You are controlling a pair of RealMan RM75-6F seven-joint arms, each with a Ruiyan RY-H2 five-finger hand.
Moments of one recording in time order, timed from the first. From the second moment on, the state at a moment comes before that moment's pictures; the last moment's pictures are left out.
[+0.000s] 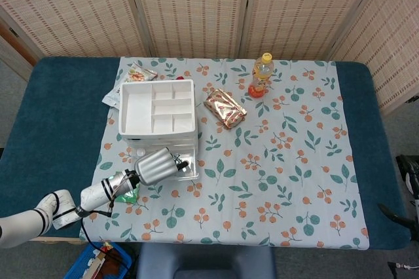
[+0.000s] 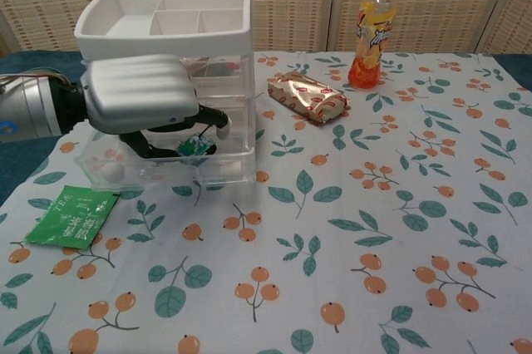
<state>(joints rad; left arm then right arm) -0.92 -1.48 0.02 -1.16 1.89 1.06 0.19 -0.07 -0.99 0.06 -1.66 -1.55 1.64 0.14</state>
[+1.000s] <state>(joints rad) -0.95 -1.46 0.04 -1.18 1.83 0.99 0.28 -0.06 -0.99 0.06 -1.66 -1.54 1.63 0.13</state>
